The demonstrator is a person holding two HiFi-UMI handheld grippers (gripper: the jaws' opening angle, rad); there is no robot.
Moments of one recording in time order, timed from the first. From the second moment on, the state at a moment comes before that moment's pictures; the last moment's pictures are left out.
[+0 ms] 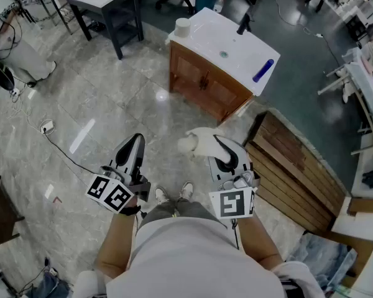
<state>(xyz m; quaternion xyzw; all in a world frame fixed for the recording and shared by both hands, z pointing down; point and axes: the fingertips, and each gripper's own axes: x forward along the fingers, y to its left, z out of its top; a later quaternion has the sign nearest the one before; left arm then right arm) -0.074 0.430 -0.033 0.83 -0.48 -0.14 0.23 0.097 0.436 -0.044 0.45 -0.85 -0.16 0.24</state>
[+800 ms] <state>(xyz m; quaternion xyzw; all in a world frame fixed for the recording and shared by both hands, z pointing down) -0.042 0.414 -0.029 0.83 -0.49 -0.14 0.23 0.118 0.415 -0.039 0.41 -0.86 -0.17 0.23</state>
